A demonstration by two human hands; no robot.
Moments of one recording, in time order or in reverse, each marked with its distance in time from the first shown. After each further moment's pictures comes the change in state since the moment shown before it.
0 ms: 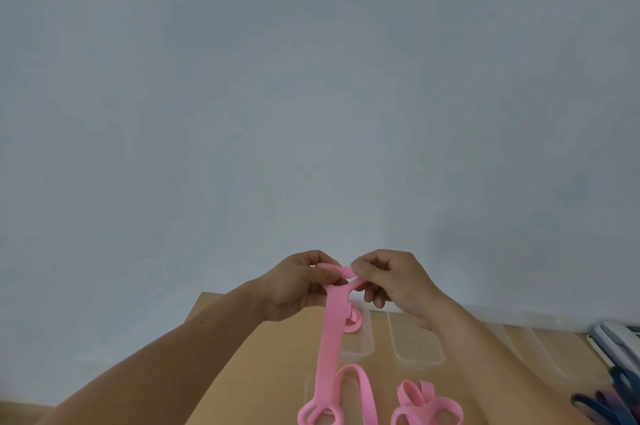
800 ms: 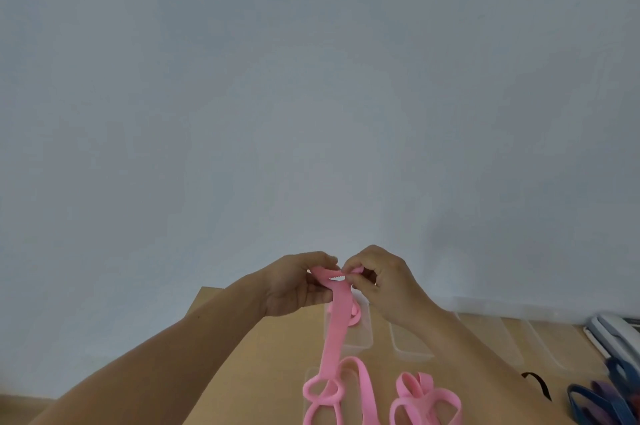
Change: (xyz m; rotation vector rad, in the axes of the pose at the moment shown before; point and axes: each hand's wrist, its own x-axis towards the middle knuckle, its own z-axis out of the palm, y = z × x) left_hand 0.007 -0.003 -0.004 -0.205 0.062 -0.186; right_hand 0.015 0.037 0.008 -0.541 0.088 -0.486
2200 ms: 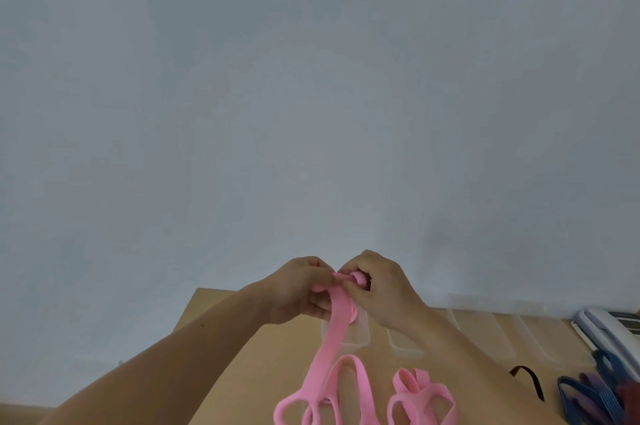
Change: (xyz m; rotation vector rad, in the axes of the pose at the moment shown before) left_hand -0.012 -0.008 0.004 0.331 -0.064 0.076; right_hand -0.007 -0.009 0.006 -0.059 -0.022 0.074
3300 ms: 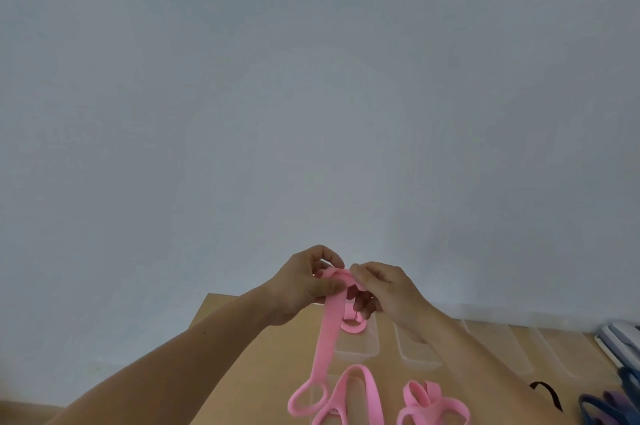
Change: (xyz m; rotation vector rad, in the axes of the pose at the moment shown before) left_hand -0.002 0.005 -0.003 0.110 0.174 0.247; right_hand 0.005 -0.012 -0.011 0.685 -0.144 0.369
